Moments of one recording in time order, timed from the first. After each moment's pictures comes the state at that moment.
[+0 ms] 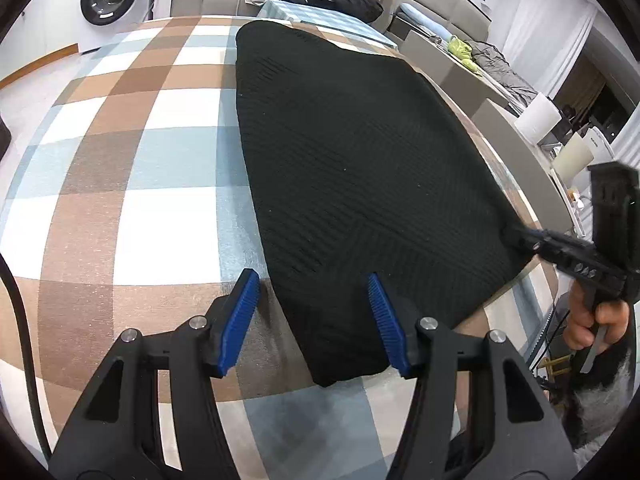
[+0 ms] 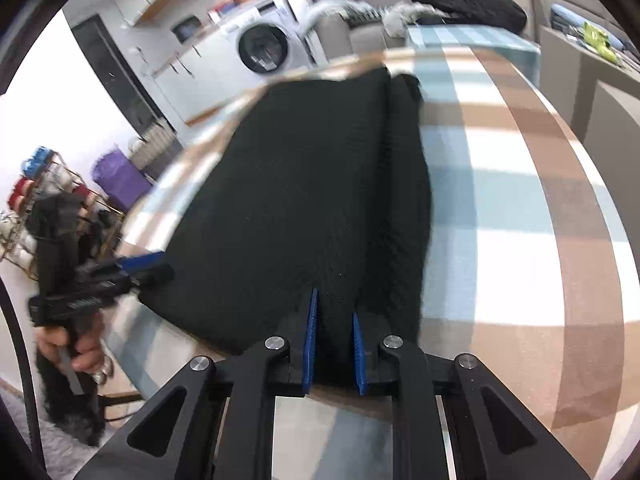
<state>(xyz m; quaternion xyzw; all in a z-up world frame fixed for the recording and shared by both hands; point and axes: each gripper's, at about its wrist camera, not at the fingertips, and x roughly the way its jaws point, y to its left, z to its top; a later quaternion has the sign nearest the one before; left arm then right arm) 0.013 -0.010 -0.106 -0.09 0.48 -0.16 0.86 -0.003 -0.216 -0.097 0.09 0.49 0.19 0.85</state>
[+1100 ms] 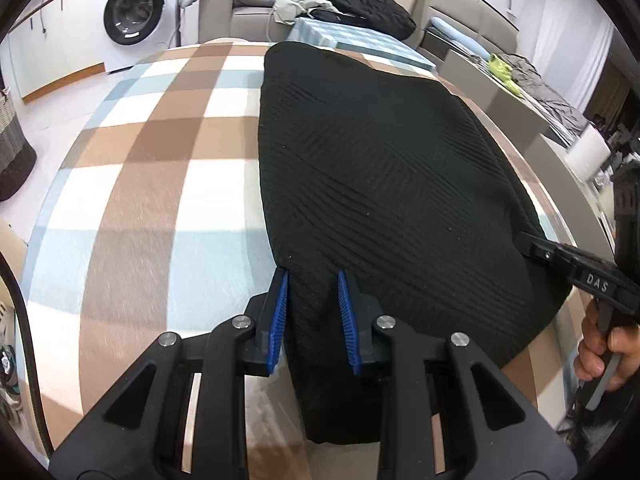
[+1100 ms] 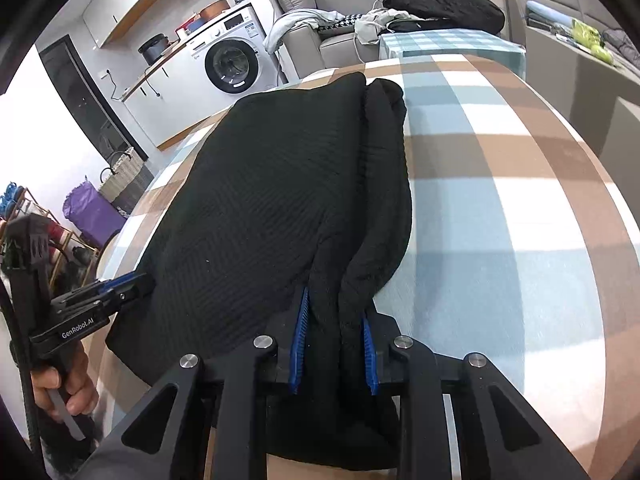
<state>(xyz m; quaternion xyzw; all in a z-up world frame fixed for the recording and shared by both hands) 0.107 0.008 -0.105 -0.07 0.45 -0.09 0.88 0.082 -0.182 -0.105 0.11 0.47 0.13 0.87</state>
